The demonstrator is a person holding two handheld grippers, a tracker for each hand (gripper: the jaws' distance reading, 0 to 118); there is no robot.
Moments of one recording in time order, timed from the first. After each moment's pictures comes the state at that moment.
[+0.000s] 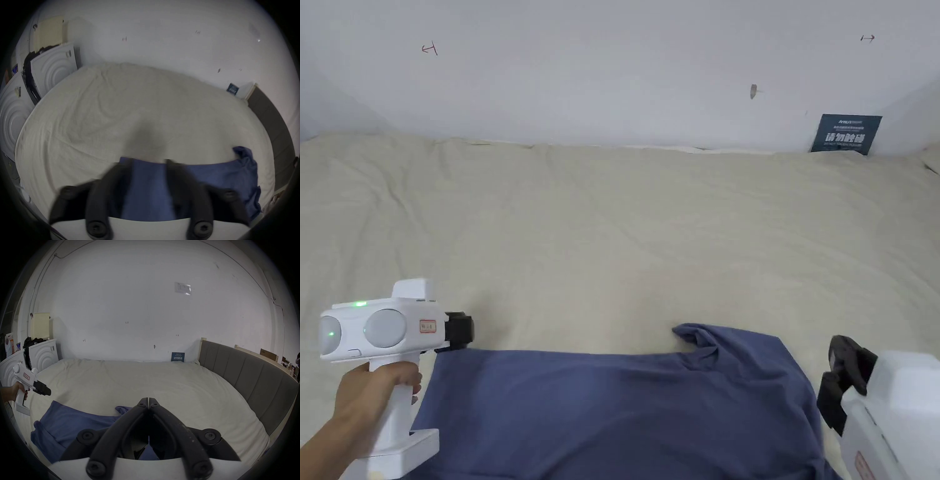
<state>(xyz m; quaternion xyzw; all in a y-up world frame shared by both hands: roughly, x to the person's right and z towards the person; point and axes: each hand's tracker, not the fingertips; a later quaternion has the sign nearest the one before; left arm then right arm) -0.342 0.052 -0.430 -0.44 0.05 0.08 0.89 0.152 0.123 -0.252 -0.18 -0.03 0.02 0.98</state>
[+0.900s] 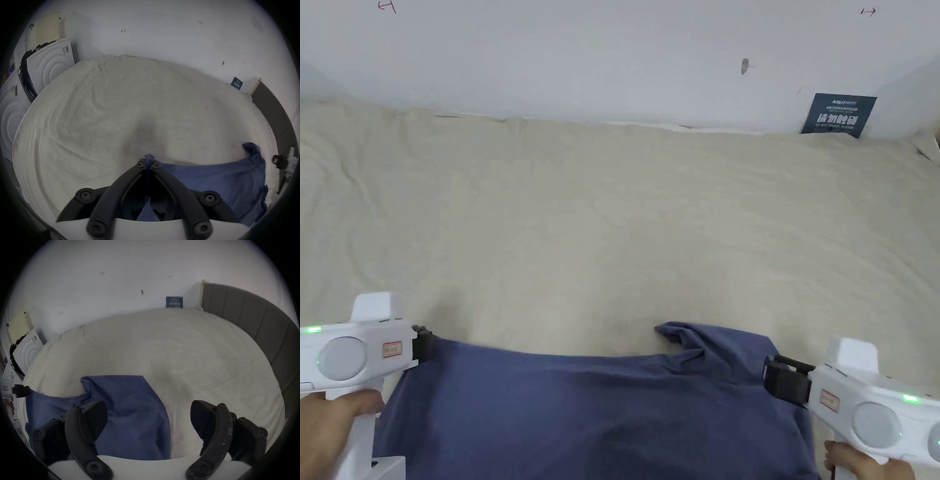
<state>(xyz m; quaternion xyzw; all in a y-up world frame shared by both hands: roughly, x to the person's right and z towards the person) -0.335 0.026 -0.429 -0.42 0.04 0.08 0.90 0.219 0.000 -0.407 -0.41 -0.05 -0.05 0.91</state>
